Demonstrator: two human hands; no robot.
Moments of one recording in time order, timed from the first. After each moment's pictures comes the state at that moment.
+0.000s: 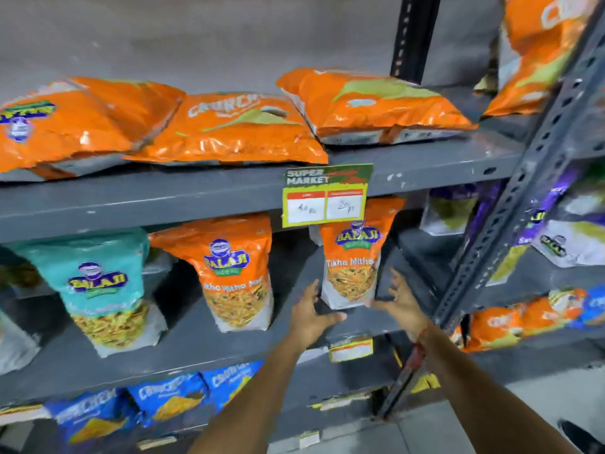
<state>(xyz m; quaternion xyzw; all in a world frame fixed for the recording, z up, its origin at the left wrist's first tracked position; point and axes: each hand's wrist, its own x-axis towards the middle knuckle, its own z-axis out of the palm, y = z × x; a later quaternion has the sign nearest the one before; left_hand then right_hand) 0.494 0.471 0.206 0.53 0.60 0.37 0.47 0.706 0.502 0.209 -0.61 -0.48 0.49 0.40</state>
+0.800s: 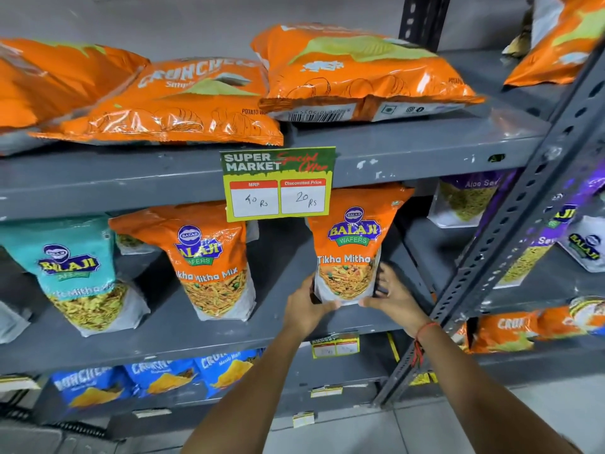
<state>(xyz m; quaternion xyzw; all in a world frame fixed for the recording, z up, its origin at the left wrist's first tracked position) 0.532 0.493 0.199 0.52 0.67 0.33 0.41 0.734 0.524 0.207 -0.55 -0.55 0.54 0.34</state>
